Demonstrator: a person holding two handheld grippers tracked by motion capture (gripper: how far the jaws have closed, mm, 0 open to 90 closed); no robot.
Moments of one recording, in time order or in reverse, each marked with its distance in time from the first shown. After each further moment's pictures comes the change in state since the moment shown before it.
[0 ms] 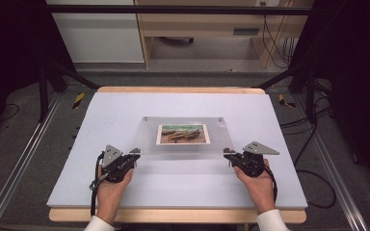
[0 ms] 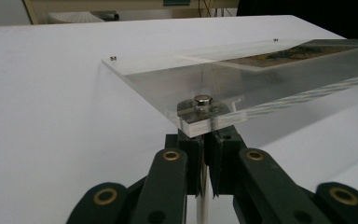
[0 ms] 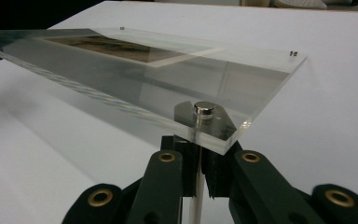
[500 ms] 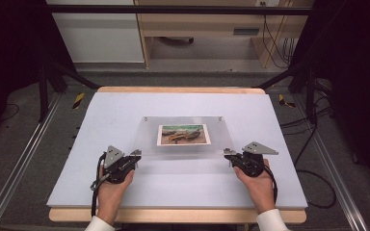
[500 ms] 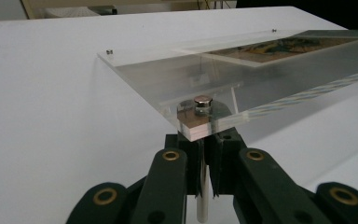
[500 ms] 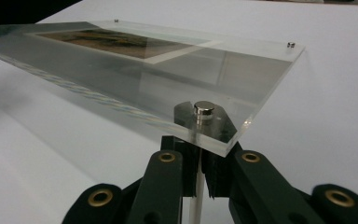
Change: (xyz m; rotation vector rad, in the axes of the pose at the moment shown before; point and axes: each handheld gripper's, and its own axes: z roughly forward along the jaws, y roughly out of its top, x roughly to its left) left arm -0.002 -0.003 0.002 0.030 -0.004 0.014; right arm -0.003 -0.003 0.002 0.021 -0.013 -0.012
